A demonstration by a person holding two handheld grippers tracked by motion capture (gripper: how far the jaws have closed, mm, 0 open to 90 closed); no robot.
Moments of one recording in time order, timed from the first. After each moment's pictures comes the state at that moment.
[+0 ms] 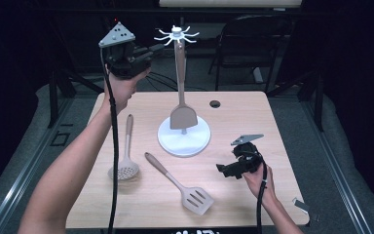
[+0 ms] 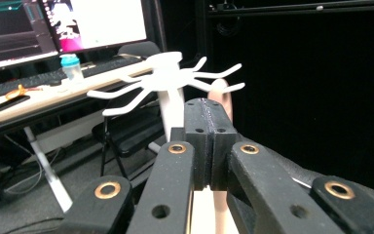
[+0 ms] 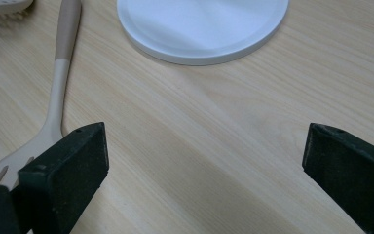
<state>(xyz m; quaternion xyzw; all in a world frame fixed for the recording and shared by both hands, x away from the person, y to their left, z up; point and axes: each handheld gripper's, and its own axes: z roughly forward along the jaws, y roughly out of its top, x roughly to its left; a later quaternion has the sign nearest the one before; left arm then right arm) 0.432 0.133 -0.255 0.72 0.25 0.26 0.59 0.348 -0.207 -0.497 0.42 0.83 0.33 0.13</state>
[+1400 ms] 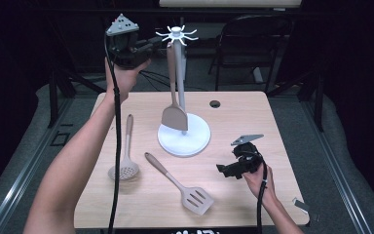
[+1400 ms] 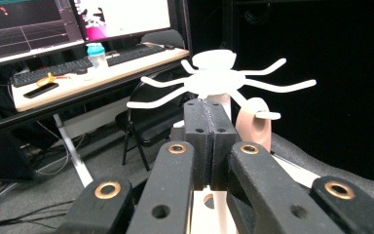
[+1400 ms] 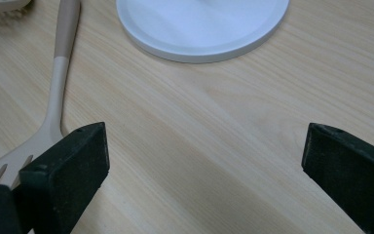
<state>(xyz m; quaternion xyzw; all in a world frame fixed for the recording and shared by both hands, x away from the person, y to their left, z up) 0.458 0.133 -0.250 0.72 0.29 0.29 0.56 0.348 -0.207 -0.498 0.42 0.83 0.33 0.12</state>
